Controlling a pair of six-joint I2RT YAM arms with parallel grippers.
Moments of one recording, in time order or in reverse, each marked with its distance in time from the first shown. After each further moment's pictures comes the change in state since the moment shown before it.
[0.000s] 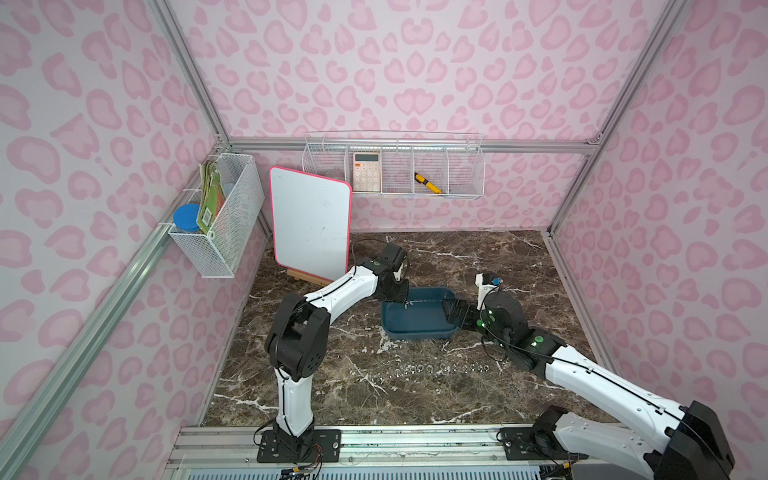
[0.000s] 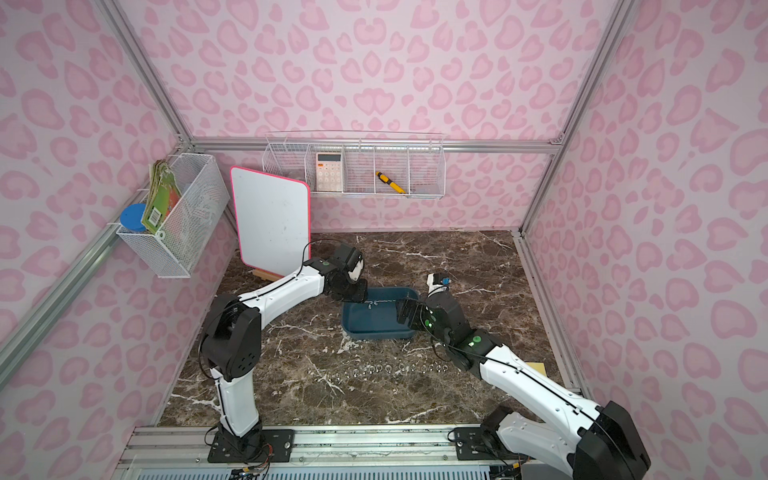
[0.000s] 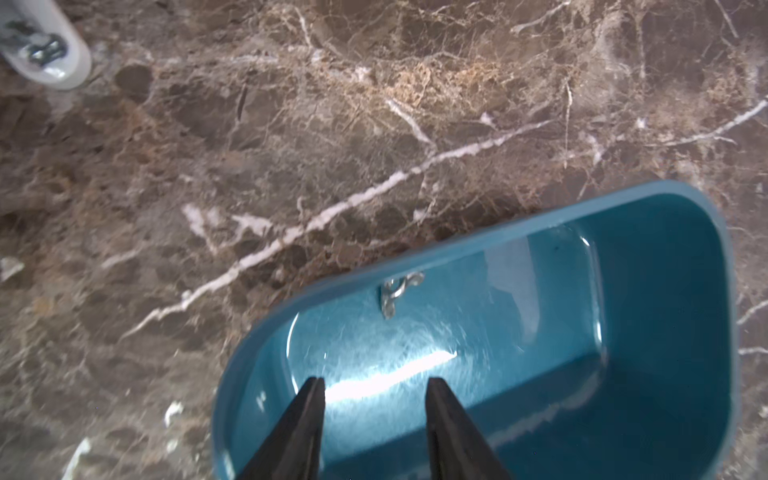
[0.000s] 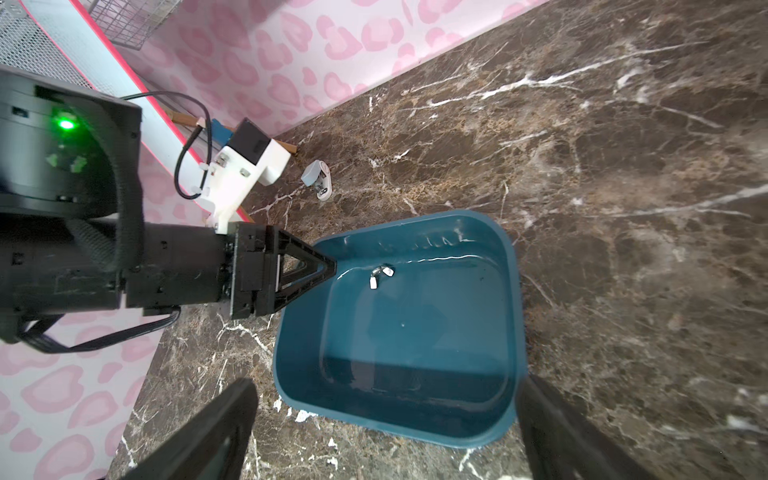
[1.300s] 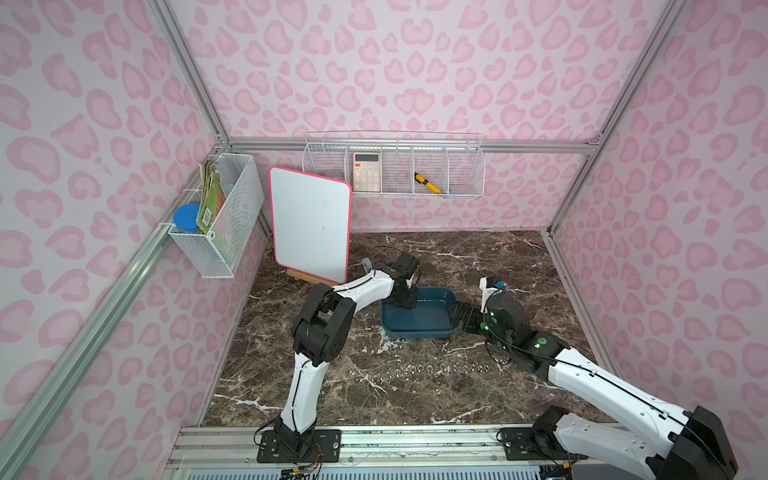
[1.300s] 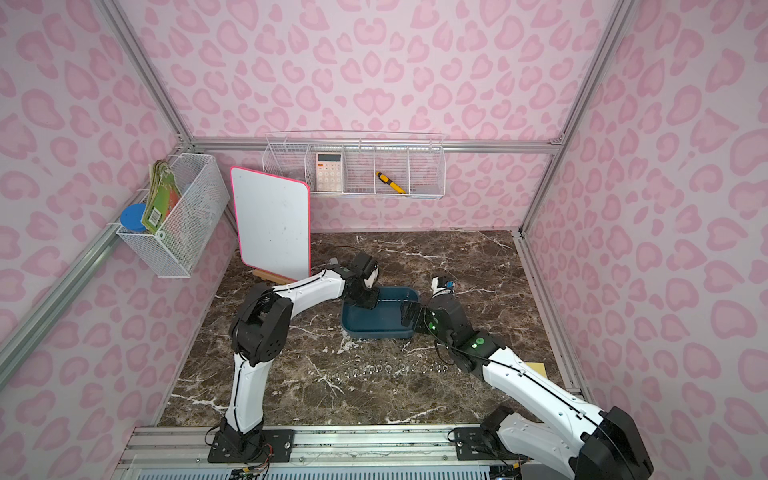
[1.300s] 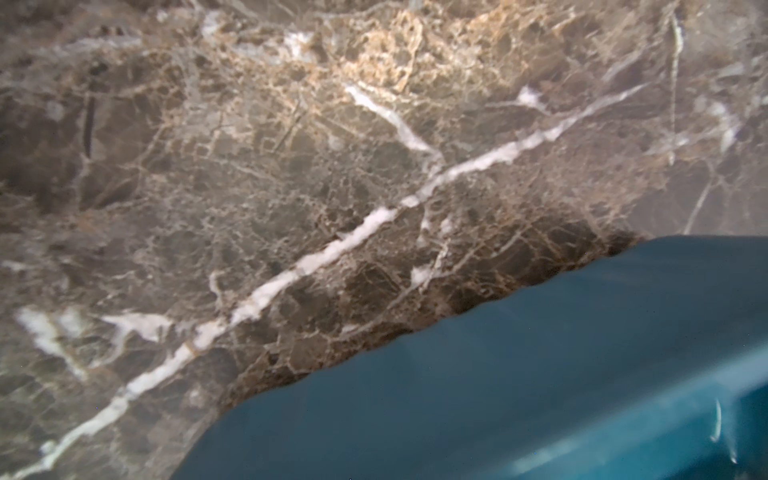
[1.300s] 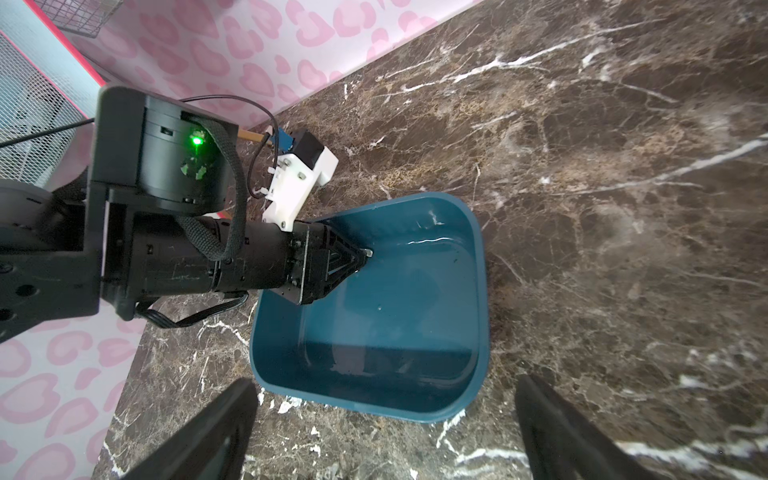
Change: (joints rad) left arm -0.039 0.193 0.071 0.076 -0.037 0.053; right arm -0.014 -0.013 -0.006 -0.054 0.007 0.019
